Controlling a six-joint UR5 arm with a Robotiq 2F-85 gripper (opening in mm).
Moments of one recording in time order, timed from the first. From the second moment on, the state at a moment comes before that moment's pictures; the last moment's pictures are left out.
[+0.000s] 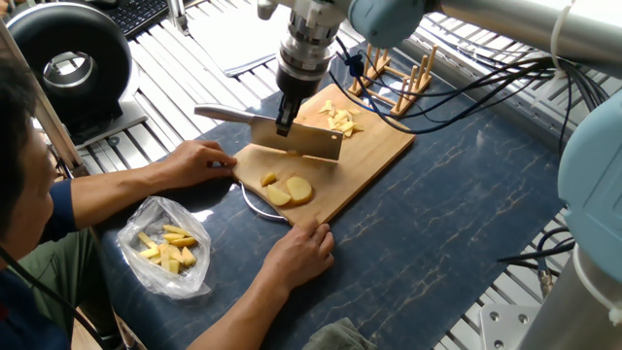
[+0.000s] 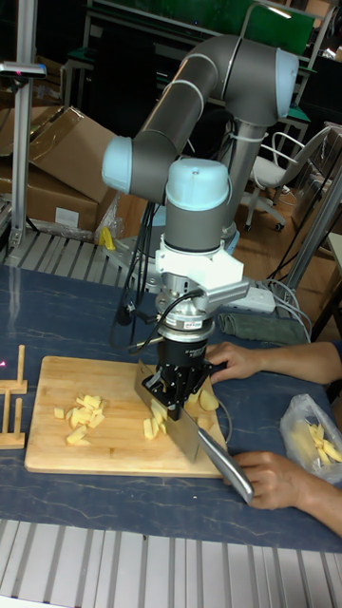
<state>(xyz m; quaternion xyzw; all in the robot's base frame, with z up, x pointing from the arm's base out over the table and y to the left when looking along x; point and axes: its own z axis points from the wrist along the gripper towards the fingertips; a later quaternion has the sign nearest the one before) 0.606 0.052 0.063 -0.31 0.94 0.06 0.11</state>
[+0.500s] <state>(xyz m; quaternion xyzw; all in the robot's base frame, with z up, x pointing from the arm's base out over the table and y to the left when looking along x) 0.602 0.038 0.096 -0.30 0.95 0.06 0.08</state>
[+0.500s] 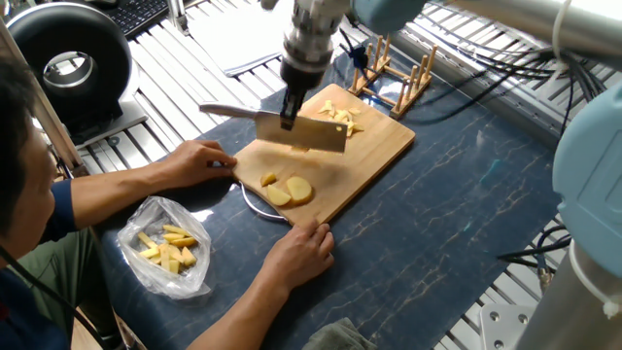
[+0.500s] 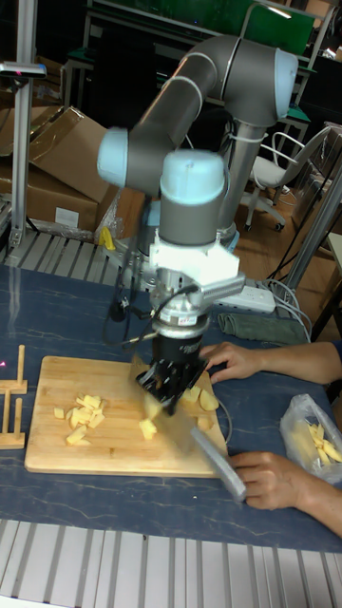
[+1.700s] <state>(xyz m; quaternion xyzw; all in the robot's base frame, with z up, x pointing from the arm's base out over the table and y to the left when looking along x) 0.629 0.021 0.141 -0.22 0.97 0.04 0.05</state>
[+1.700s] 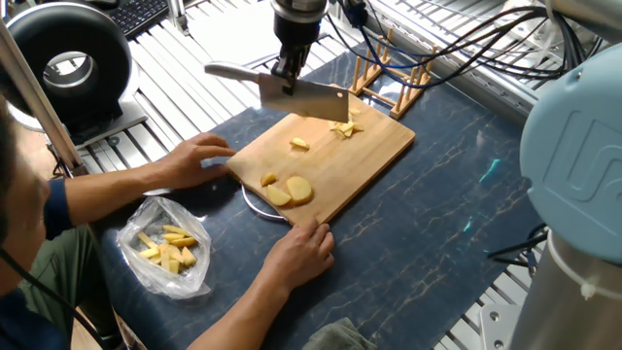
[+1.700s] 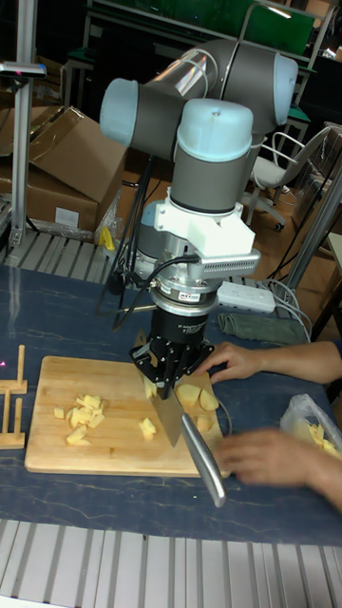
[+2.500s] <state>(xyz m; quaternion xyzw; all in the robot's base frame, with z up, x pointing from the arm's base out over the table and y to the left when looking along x) 0.633 0.011 0.147 -0.21 0.98 0.02 0.05</state>
